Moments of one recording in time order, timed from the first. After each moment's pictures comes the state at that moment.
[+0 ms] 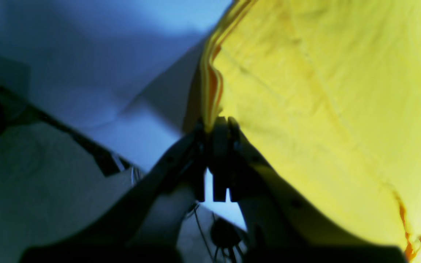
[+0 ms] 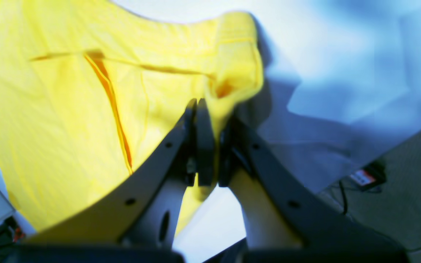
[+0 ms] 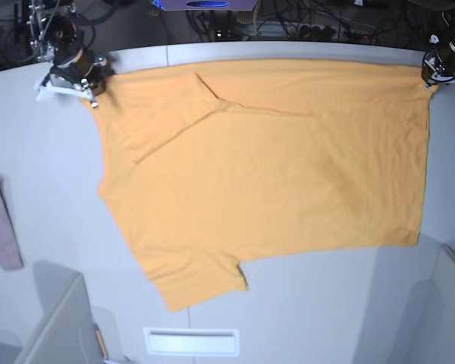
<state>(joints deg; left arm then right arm) 31.1 -17.5 -52.1 96.5 -50.1 -0.6 66.6 -34.4 18.6 6.6 105.6 72.4 -35.0 -25.8</state>
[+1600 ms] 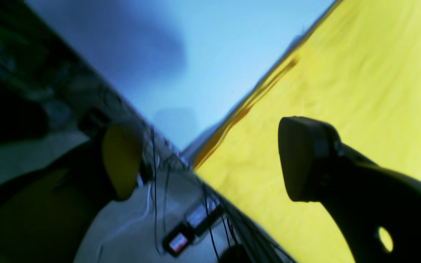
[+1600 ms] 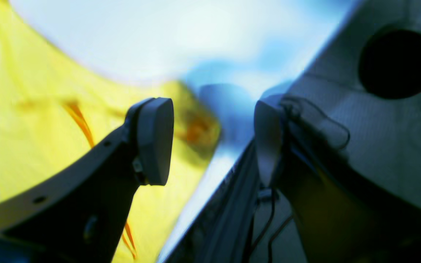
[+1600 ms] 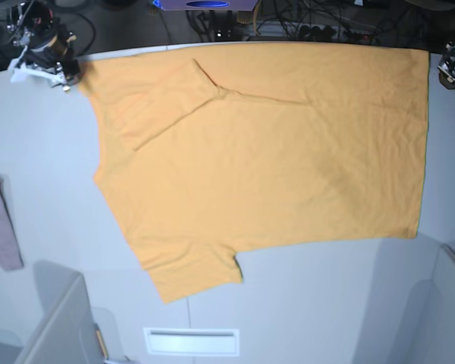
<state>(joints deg) 33.4 -17.1 -61.5 101.4 -49.8 -0.3 66.3 -40.9 19.5 18.0 108.2 71.5 -35.0 -30.5</state>
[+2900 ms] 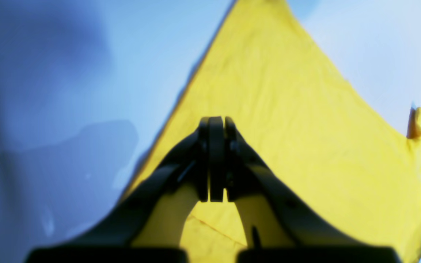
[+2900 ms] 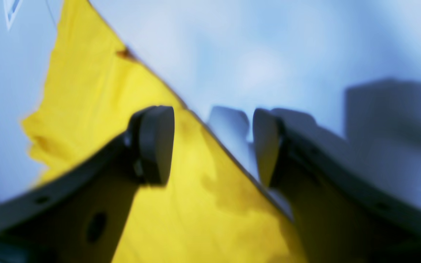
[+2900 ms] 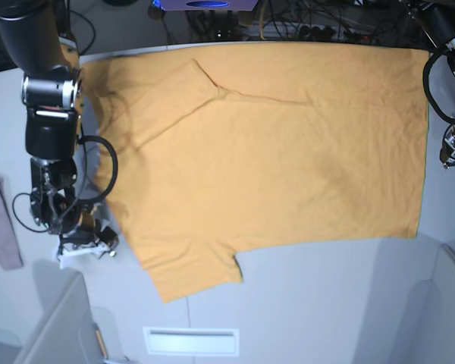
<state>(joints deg) 8.1 -28.3 -44.8 87.8 -49.4 -0.1 66.6 34.3 14.0 3.3 37.8 38.1 -1.0 -39.0</state>
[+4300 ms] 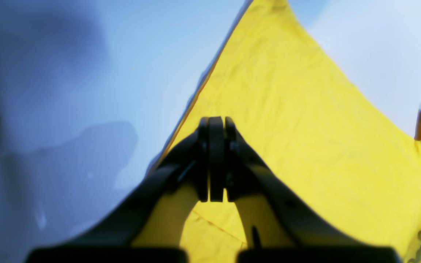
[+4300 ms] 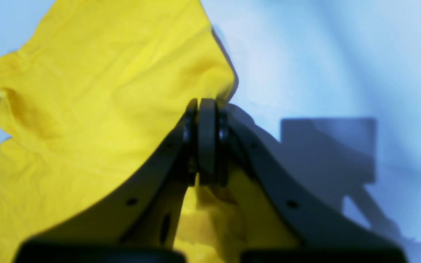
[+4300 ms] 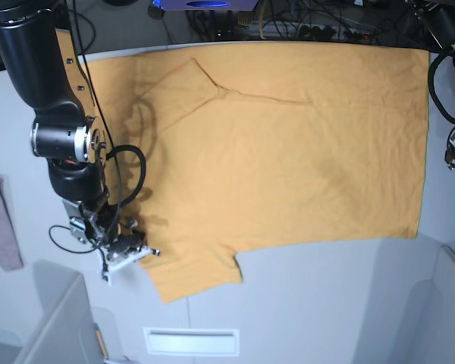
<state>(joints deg) 8.1 -29.4 -44.5 87.4 -49.5 -0.1 66.6 47.9 6.6 3.1 7.0 18.6 14.6 -18.5</state>
